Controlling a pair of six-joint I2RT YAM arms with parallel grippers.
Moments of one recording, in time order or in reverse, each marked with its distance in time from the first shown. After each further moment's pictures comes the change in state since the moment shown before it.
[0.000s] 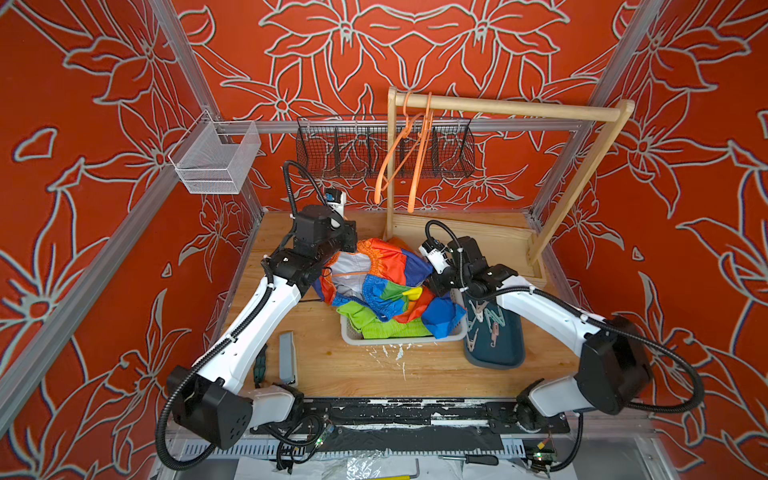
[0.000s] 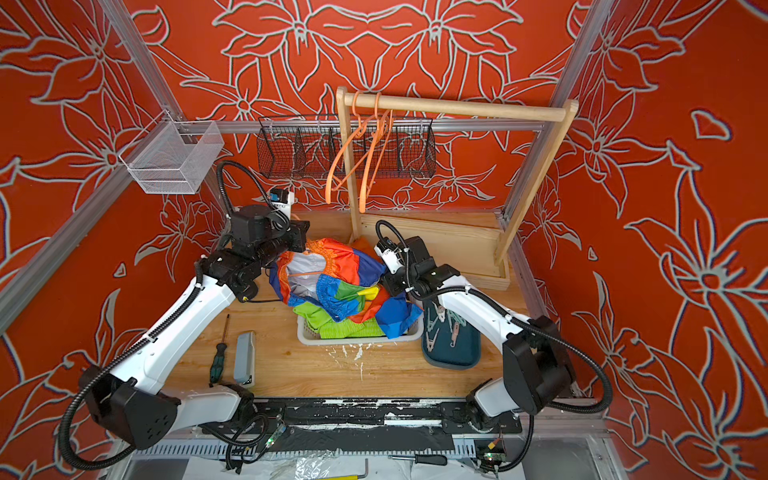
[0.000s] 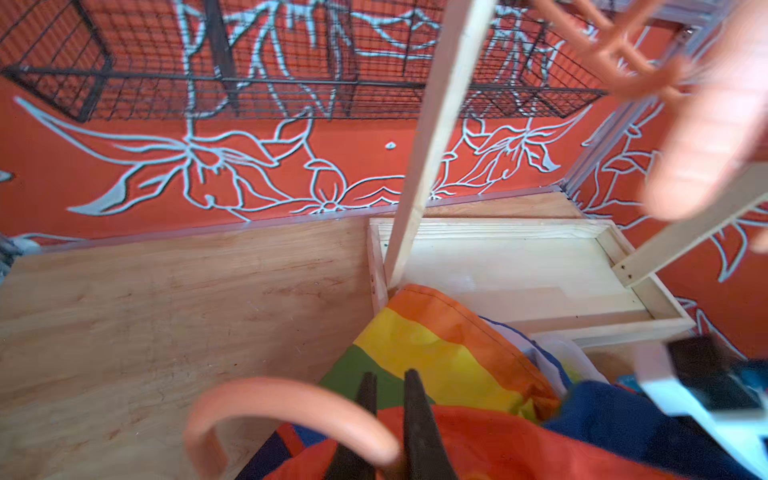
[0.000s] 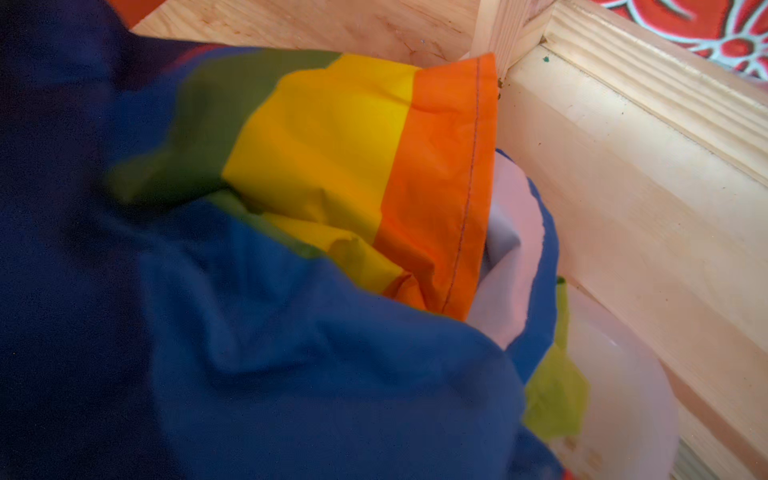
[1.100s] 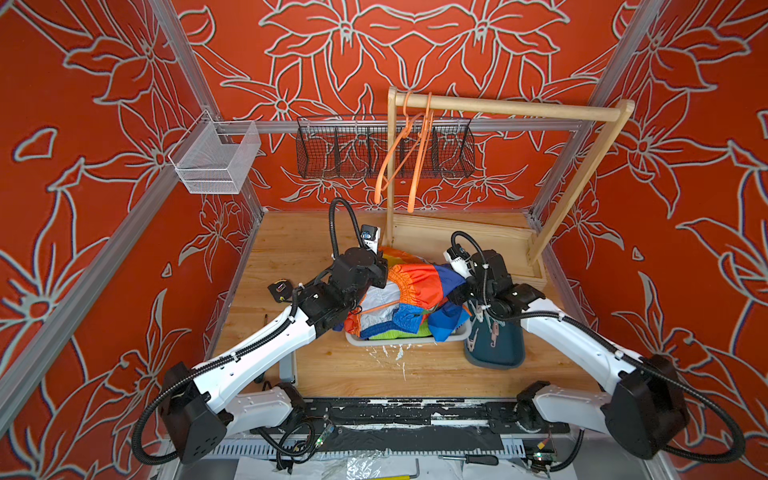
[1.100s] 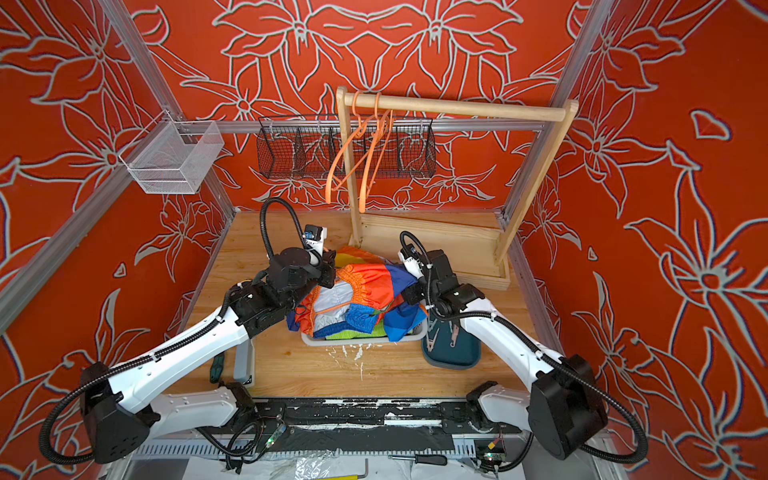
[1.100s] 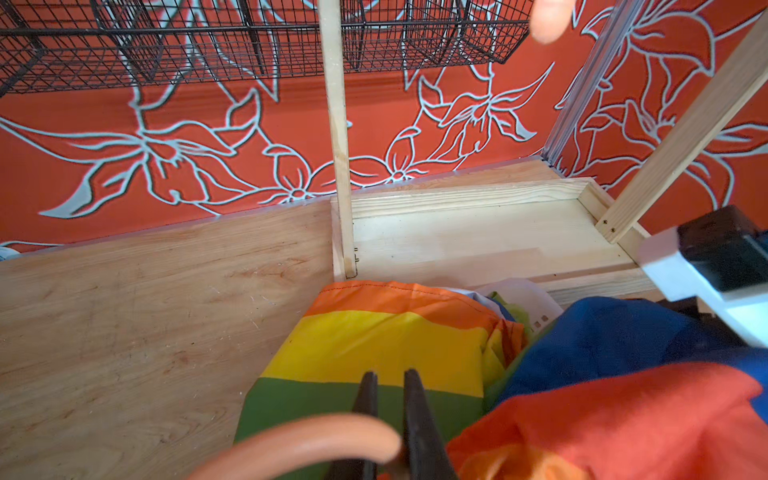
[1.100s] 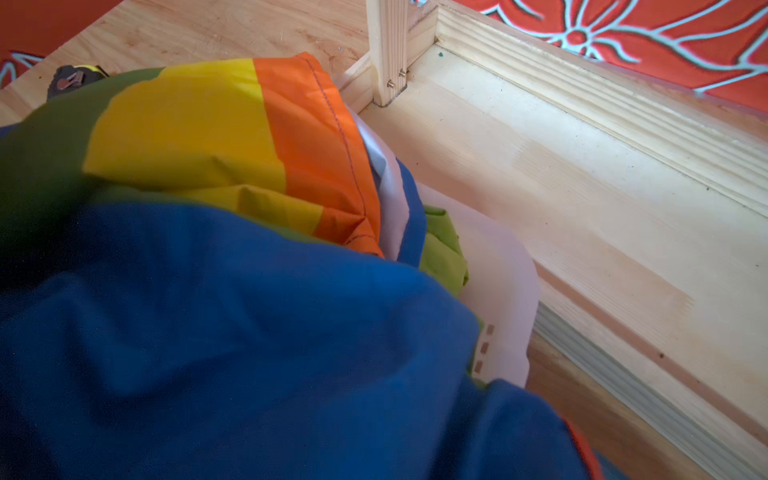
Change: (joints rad) left arm -0.325 -0.092 -0.277 0.185 -0.348 -0.045; right arm -0.063 -0.289 -0.210 -0.022 0.101 0.029
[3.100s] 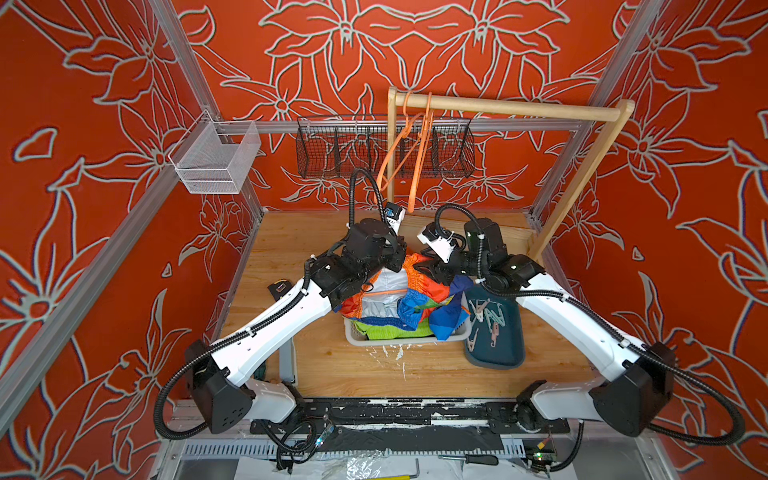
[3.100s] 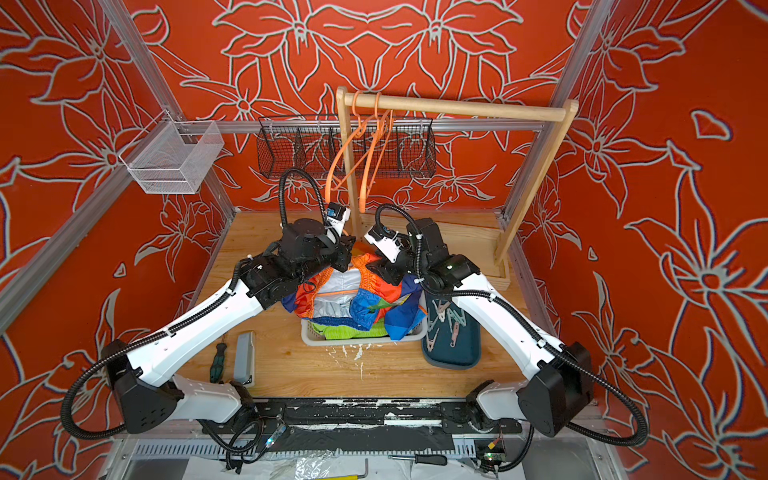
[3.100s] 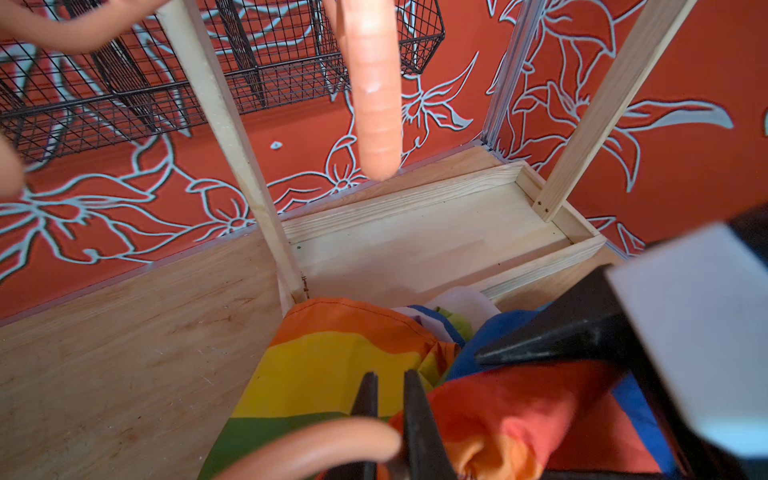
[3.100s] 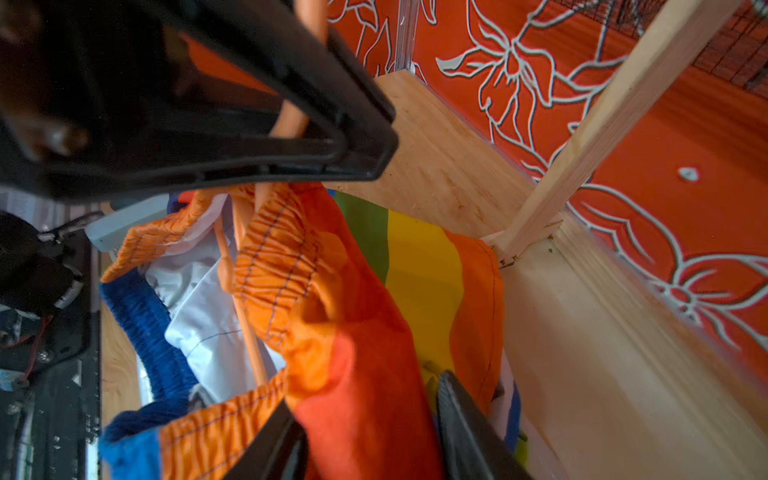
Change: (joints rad) left arm 0.012 0.191 0.342 -0.182 0.193 0.083; right arm 0.085 0.140 0.391 -0.106 -0.299 -0.288
